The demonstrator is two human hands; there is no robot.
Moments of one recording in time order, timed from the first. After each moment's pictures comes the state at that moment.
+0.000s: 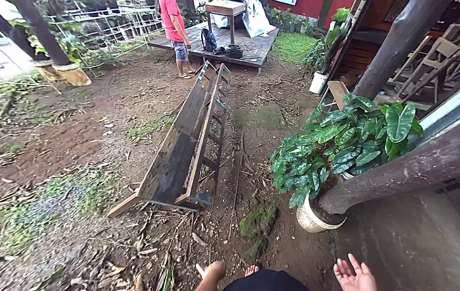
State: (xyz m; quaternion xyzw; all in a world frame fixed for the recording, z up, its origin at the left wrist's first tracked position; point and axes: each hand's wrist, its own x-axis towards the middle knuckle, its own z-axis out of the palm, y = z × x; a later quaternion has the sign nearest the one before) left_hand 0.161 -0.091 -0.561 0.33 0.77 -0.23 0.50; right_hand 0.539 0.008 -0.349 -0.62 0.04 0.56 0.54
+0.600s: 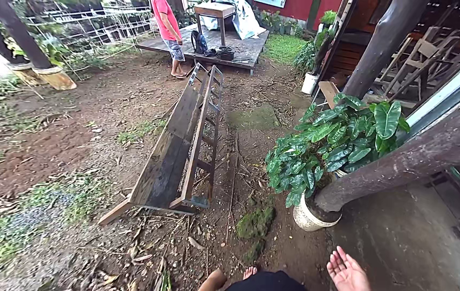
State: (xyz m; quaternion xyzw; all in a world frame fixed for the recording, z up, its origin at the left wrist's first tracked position) left_hand 0.158 -0.111 -0.614 0.38 0.70 -0.19 0.57; right_hand 0.536 -0.002 -0.347 -0.58 0.02 0.62 0.53
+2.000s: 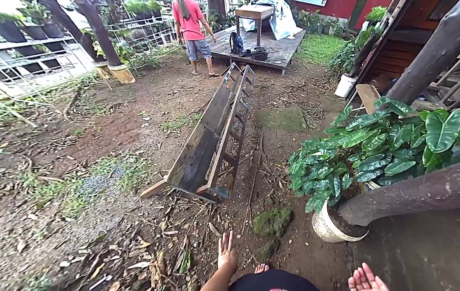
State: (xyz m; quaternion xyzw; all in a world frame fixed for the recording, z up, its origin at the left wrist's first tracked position) left_hand 0.165 -0.117 -0.574 0.46 0.80 -0.21 0.32; right_hand 0.545 -0.010 -0.363 -0.51 0.02 0.66 0.56
